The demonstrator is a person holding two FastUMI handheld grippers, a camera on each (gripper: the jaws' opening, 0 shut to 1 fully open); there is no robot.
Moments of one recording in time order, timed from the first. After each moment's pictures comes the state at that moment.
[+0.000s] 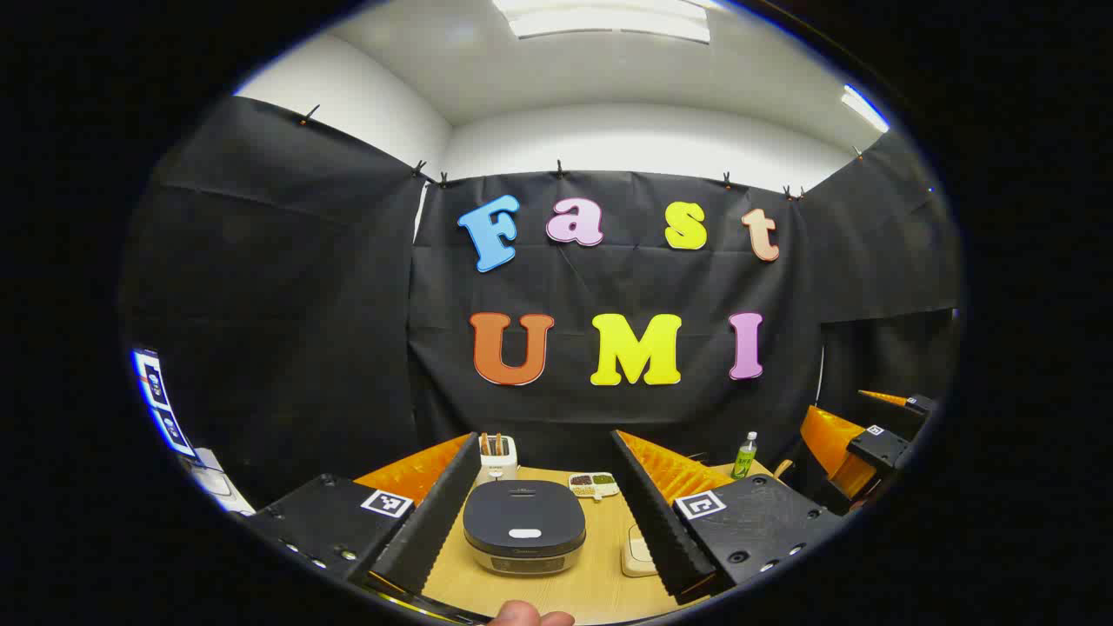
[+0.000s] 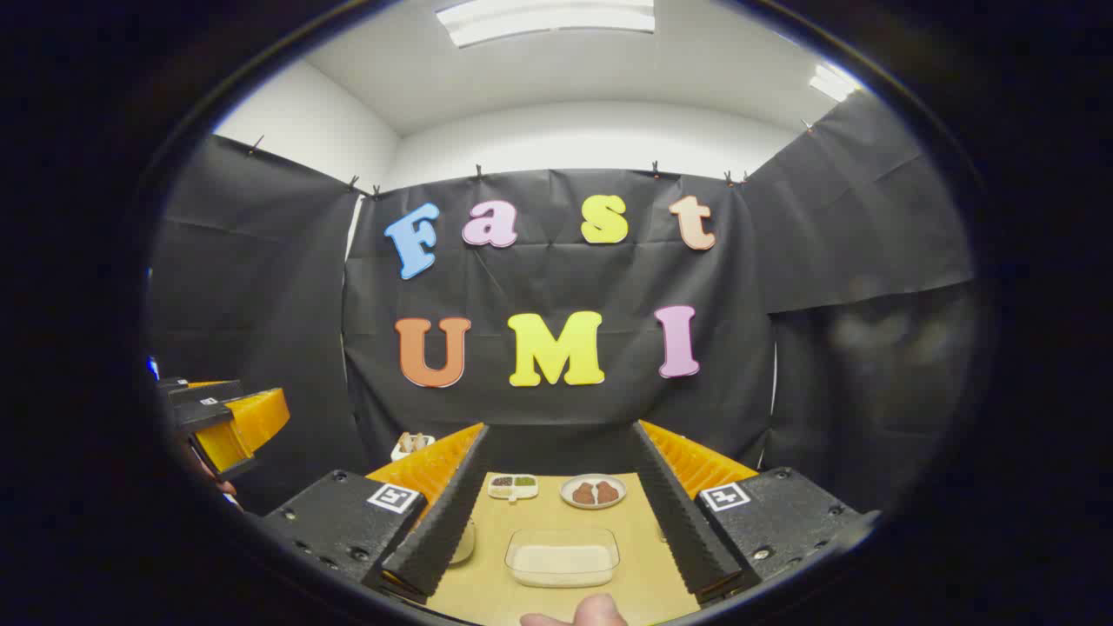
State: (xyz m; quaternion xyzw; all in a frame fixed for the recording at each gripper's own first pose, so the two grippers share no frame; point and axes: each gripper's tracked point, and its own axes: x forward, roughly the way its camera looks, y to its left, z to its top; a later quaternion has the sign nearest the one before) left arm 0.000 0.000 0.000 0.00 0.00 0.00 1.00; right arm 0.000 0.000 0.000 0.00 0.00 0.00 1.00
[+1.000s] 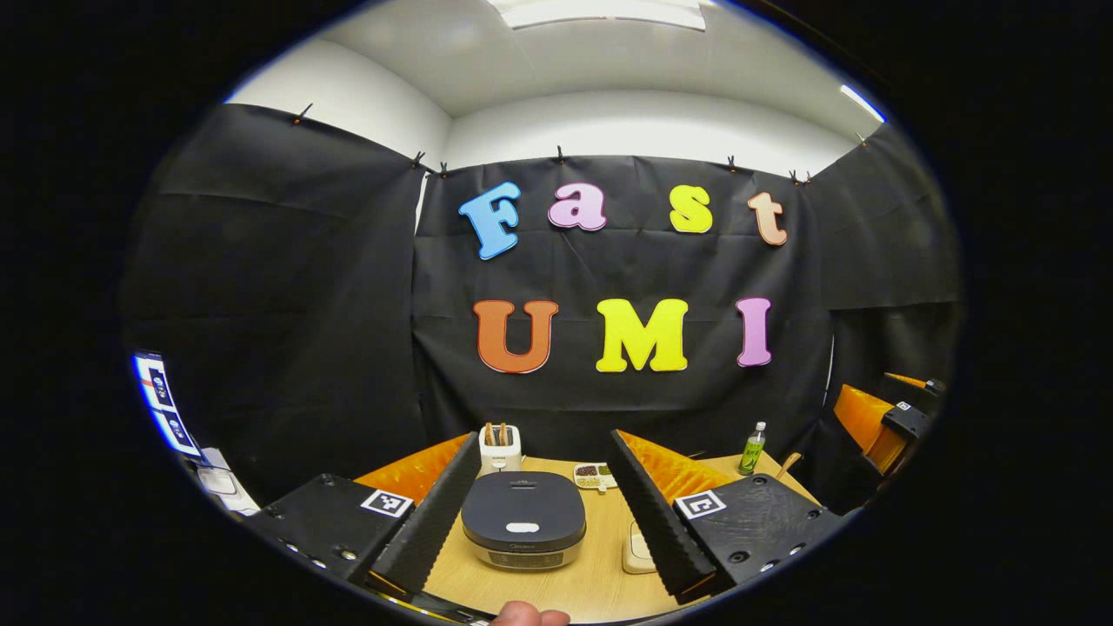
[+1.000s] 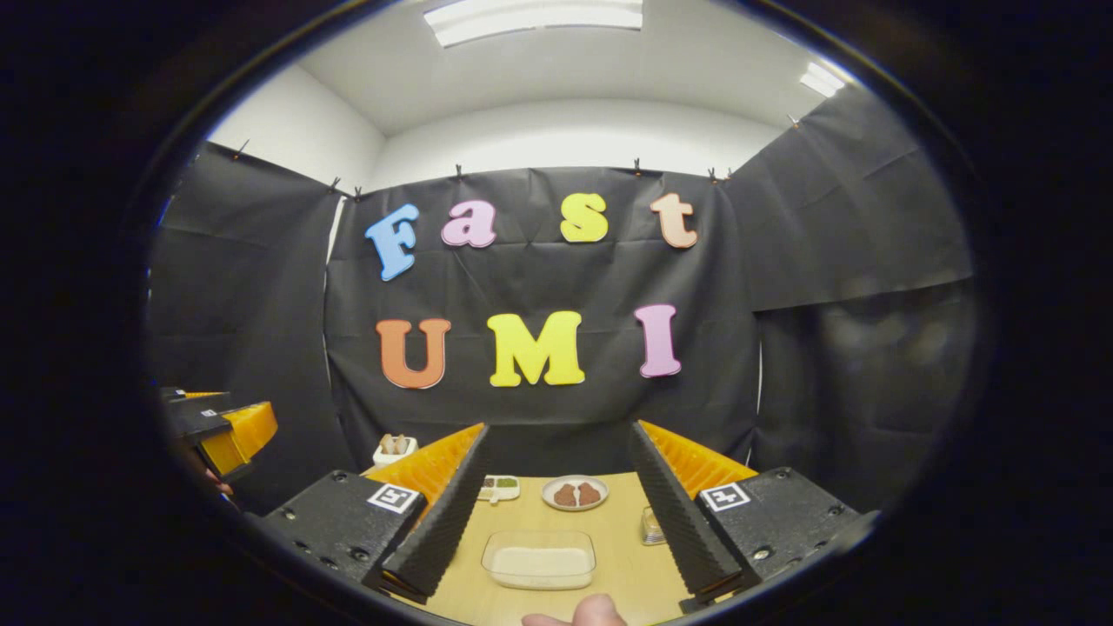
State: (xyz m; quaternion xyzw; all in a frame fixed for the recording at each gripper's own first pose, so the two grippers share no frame) left arm 0.010 -0.016 -0.007 0.01 0.02 0.01 1.00; right arm 0.010 -0.045 0.002 0.00 0.01 -0.02 1.00
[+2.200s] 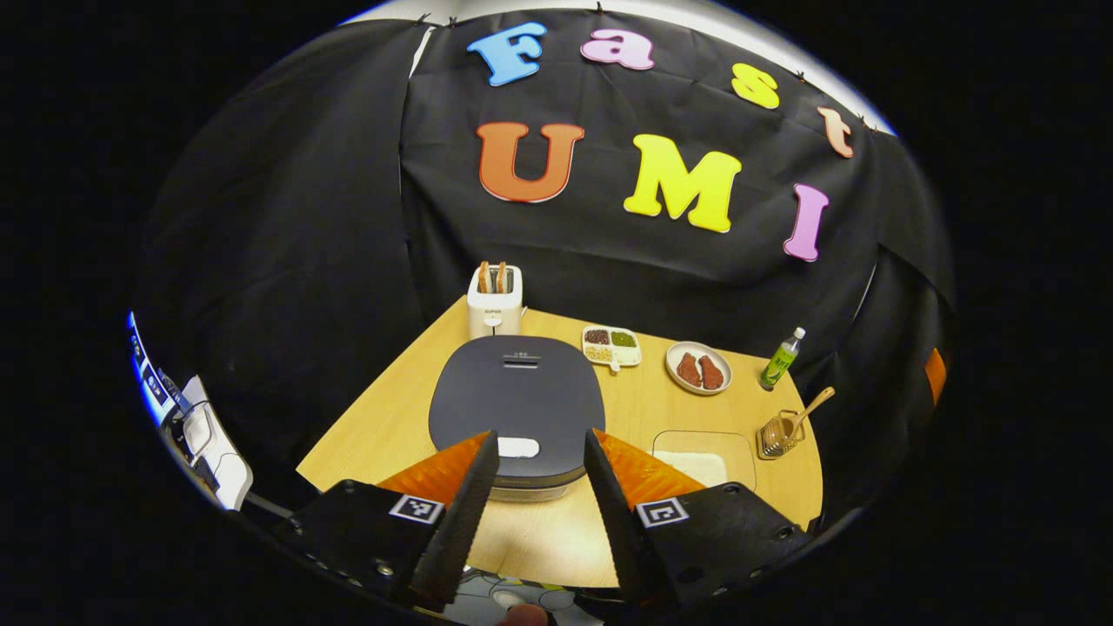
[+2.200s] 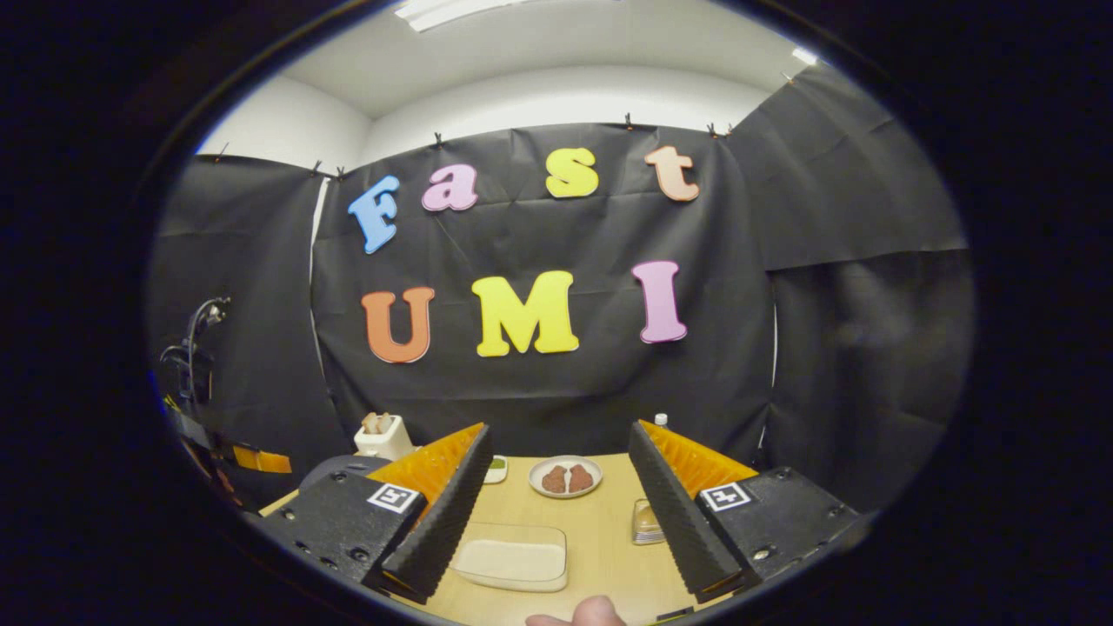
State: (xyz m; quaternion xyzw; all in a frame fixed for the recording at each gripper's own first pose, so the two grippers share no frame) left arm 0.104 0.014 -0.186 -0.05 0.34 0.03 0.94; right arm 0.098 -0.123 -0.056 0.03 0.07 0.00 1.00
